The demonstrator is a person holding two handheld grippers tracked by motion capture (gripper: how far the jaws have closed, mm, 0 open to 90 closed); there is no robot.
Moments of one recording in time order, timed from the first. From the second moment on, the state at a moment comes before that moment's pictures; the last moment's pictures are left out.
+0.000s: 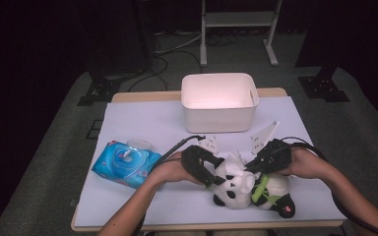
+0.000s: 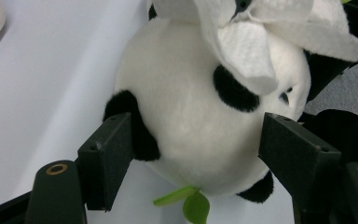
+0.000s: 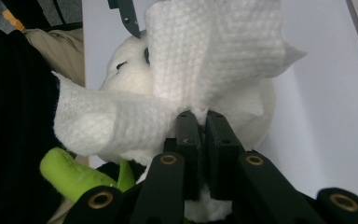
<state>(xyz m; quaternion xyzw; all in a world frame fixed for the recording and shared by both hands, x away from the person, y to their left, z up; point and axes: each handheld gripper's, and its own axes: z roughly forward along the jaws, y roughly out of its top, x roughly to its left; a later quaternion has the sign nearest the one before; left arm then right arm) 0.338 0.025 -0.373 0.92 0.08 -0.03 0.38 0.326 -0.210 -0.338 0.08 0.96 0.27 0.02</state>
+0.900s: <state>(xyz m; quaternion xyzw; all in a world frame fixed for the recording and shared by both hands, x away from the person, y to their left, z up) 0.336 0.026 -0.368 0.92 0.05 -0.04 0.38 0.322 -0.204 -0.333 0.06 0.97 0.25 0.02</state>
